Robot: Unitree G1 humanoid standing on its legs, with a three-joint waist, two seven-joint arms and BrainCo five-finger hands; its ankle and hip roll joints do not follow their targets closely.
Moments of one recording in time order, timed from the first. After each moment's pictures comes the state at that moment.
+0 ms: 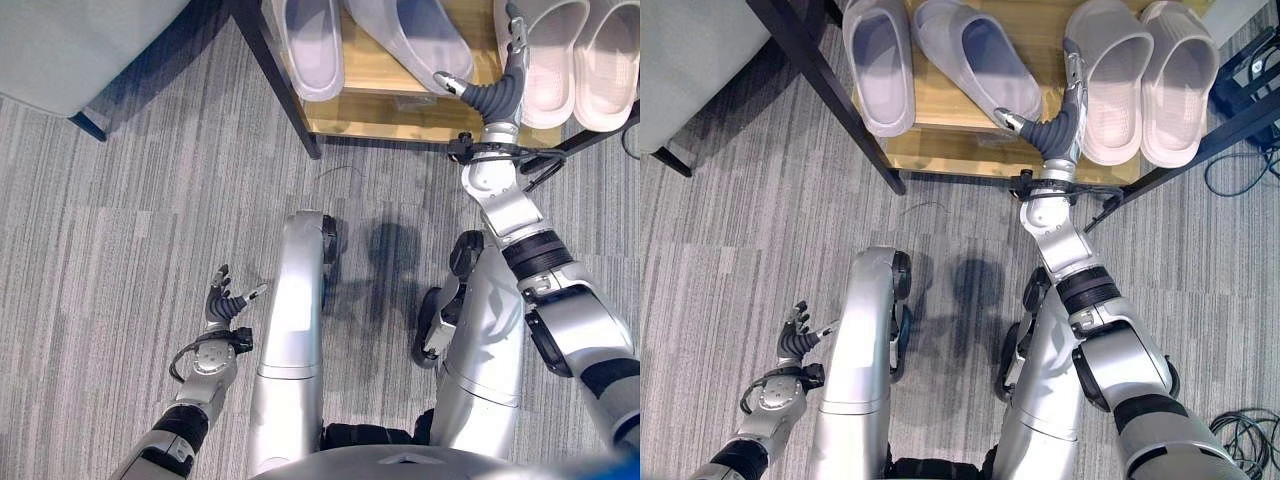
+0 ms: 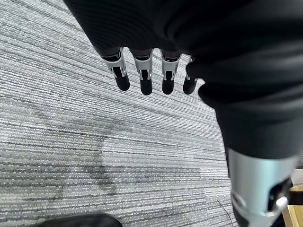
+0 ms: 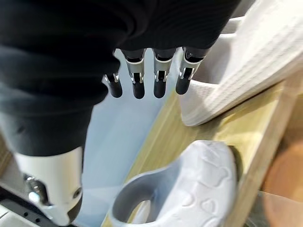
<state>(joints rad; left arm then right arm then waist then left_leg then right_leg) -0.10 0.43 -0.31 0.70 -0.48 -0.36 0.38 -0.94 -0.41 0.30 0.58 -0.02 -0.16 -0.68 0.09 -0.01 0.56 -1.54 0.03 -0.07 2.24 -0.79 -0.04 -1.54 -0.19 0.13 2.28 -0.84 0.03</state>
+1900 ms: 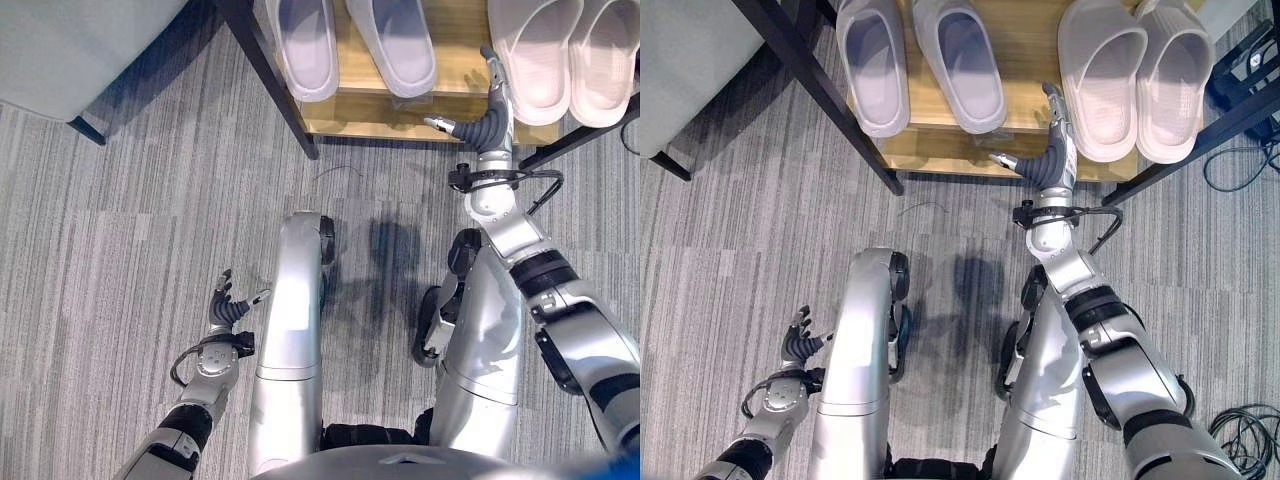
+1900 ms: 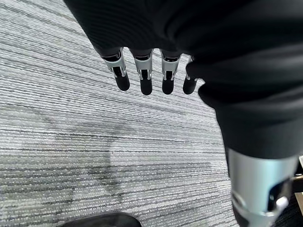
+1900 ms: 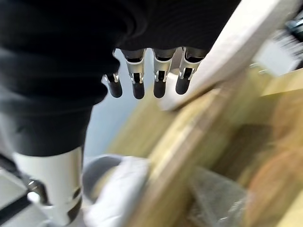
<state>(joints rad) -0.12 0.40 -0.30 0.79 -0.41 -0.36 0.38 -0.90 -0.44 0.35 0.67 -0.08 -0.19 -0.60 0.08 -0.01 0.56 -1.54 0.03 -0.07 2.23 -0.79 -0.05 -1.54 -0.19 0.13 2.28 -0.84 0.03</state>
